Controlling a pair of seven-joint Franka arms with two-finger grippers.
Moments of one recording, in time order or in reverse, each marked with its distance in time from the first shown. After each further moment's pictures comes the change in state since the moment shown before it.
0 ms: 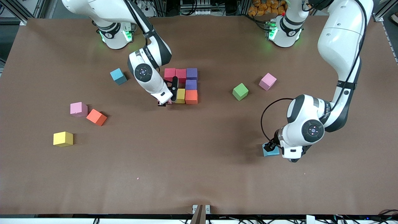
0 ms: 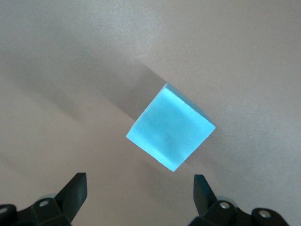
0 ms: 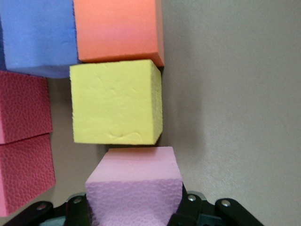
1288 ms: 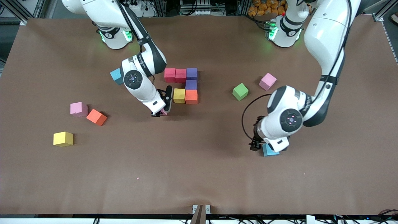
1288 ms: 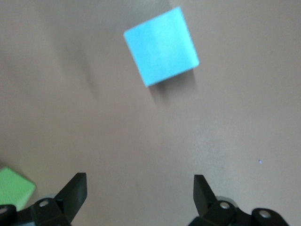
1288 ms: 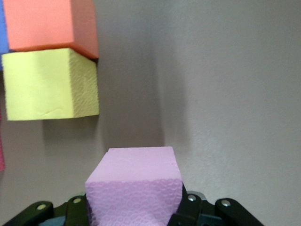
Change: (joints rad) left arm -0.079 -0.028 -0.021 0.035 -0.086 0.005 -0.552; right arm -0.022 0.014 -0.074 0.074 -0.001 -0.004 -0.063
